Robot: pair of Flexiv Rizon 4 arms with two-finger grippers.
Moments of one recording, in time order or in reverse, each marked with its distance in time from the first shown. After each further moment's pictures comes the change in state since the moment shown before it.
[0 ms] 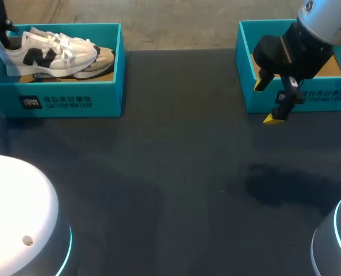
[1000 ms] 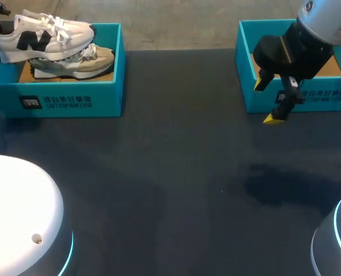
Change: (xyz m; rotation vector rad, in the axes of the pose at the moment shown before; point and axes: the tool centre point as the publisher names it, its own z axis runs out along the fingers) left arm 0.005 -0.012 -0.050 -0.026 -0.022 -0.064; right arm 0.000 0.000 0.000 0.000 0.000 0.000
